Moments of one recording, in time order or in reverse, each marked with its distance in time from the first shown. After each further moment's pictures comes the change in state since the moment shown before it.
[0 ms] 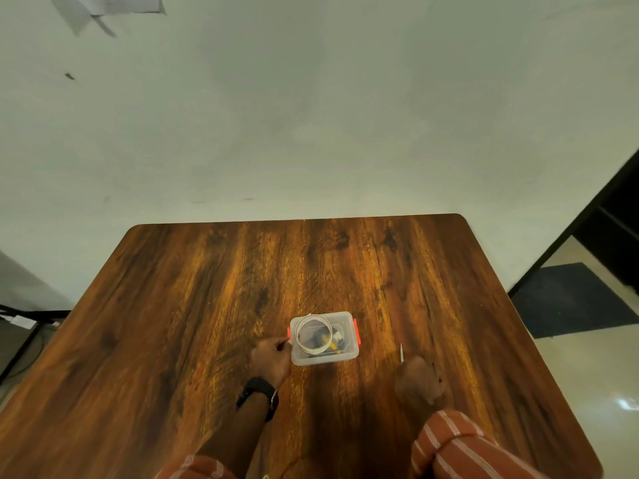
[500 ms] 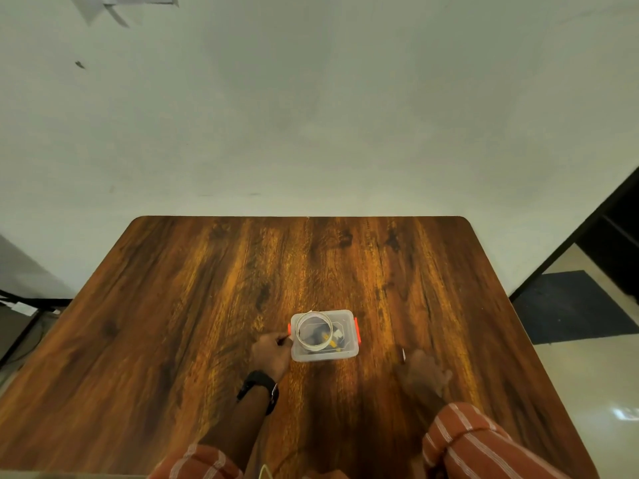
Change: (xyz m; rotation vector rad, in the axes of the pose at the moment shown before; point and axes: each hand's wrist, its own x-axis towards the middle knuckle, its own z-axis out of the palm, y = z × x) left_hand 0.004 -0.003 0.003 -0.019 0.016 -0.042; right_hand 0.023 0.007 -0.013 0.004 -0.115 0.036
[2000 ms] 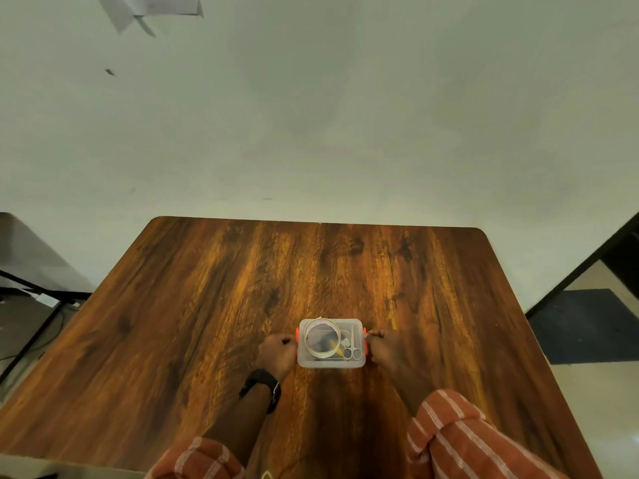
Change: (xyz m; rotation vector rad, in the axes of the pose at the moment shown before) left_hand 0.004 0.009 -0.005 -0.074 -0.043 -0.071; right_hand 0.033 -0.091 0.014 0.670 -0.092 0.027
